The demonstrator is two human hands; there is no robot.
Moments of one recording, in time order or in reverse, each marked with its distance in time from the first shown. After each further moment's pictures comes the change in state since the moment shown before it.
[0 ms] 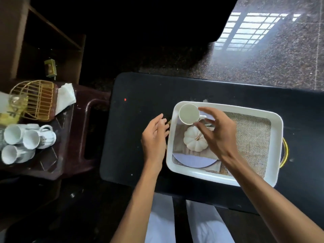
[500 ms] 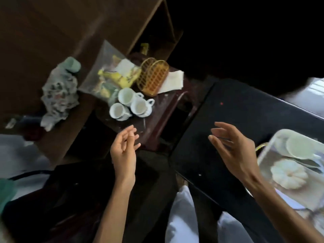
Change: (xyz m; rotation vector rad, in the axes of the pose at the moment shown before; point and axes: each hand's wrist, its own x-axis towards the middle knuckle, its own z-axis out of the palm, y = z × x) left_hand -0.033 0.012 -0.318 -0.136 0.632 0.104; right_hand -0.043 -0.154 0.166 0.113 -0.442 -0.045
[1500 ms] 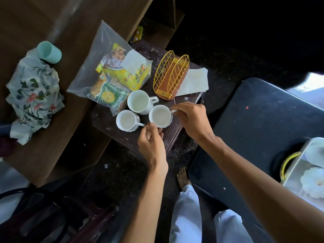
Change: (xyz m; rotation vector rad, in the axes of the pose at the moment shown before) left_hand 0.112 -0.041 0.055 -0.234 0.106 -0.391; right_hand 0.143 -0.039 0.186 -0.300 -0.130 -0.309
